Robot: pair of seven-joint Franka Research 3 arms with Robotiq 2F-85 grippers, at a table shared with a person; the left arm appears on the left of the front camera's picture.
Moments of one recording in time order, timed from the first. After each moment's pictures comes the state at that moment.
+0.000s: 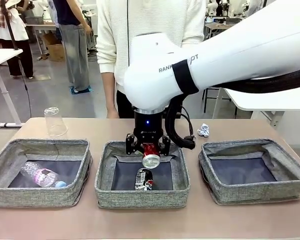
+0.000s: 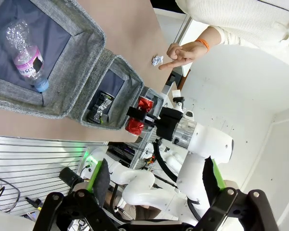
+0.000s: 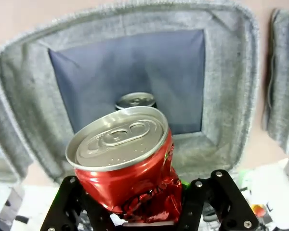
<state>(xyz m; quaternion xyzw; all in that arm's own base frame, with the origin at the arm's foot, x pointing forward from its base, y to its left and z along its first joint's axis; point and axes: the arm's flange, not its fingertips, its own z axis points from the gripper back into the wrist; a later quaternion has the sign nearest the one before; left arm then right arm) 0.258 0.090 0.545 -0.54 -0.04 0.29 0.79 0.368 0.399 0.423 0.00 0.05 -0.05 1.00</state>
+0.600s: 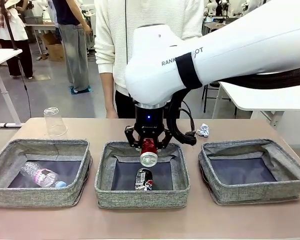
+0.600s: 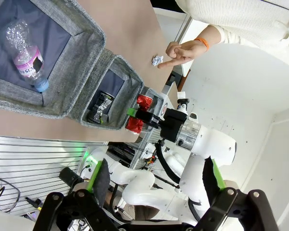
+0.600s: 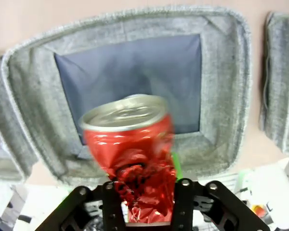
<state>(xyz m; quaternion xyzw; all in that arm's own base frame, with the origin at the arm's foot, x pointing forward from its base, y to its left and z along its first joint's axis) 0.258 0.090 0.545 -0.54 -0.04 0.29 0.79 0.370 0.396 0.431 0.00 0.04 -0.06 1.00</state>
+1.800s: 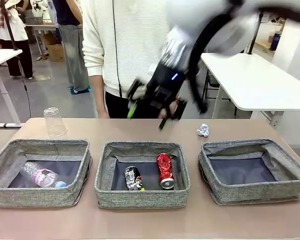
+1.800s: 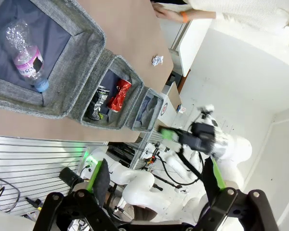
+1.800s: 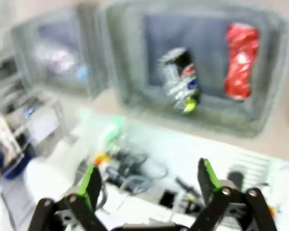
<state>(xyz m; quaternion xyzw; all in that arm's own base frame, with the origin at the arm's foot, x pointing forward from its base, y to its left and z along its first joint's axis) 0.258 0.091 0.545 -0.54 -0.05 0.29 0.79 0.378 0.324 0.544 0.26 0.12 0.04 0.96</state>
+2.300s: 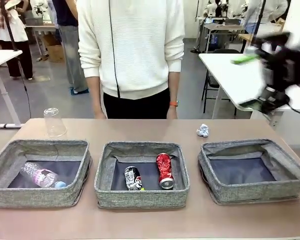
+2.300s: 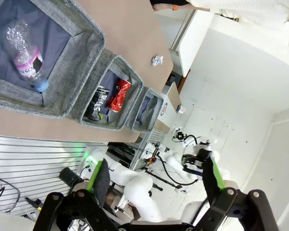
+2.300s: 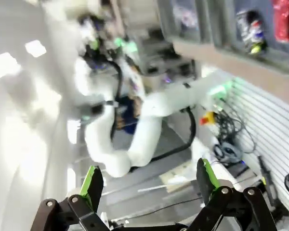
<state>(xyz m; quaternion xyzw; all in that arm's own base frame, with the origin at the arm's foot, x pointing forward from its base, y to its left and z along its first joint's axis) 0.258 0.091 0.545 -0.54 -0.05 0.29 0.79 0.296 0.055 0.555 0.61 0.12 -0.02 0.78</state>
